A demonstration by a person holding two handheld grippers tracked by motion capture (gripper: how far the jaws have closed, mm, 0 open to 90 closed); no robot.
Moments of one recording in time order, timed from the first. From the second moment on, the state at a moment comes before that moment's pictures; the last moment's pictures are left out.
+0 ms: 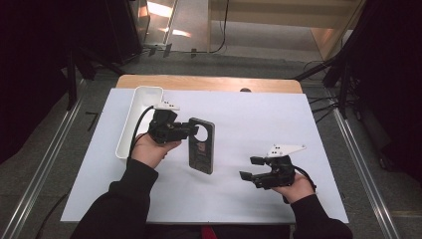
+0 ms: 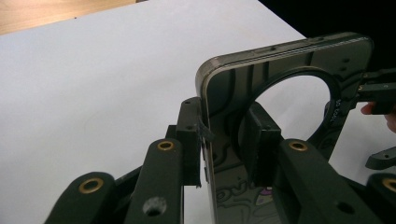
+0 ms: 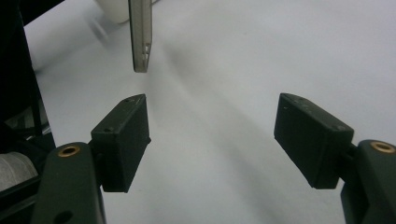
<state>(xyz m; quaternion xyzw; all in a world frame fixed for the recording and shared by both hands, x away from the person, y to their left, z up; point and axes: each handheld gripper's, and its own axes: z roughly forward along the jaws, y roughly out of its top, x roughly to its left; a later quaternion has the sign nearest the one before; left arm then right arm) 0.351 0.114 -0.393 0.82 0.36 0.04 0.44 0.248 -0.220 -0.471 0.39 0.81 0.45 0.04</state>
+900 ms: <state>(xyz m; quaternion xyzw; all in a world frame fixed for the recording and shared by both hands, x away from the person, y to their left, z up) 0.356 0.134 -0.380 0.82 0.38 0.03 0.44 0.233 -0.244 -0.485 0.41 0.80 0.44 0.05</state>
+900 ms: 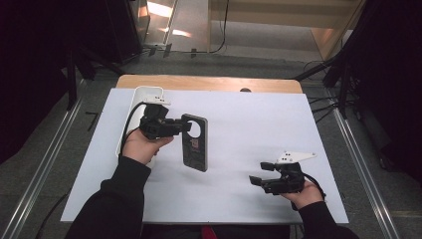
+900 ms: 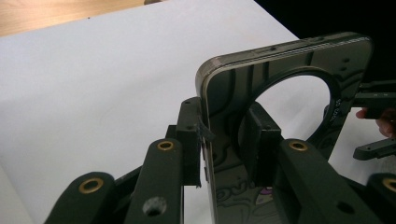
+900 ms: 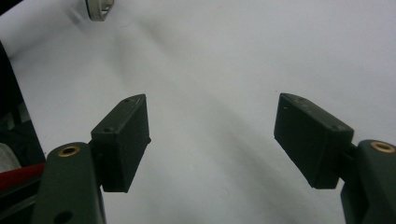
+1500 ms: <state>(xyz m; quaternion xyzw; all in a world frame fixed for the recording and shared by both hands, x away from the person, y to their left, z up) 0.360 0.153 -0.358 0.81 0.38 0.04 0.44 0.234 -0.243 -0.487 0.41 0.80 0.44 0.05</state>
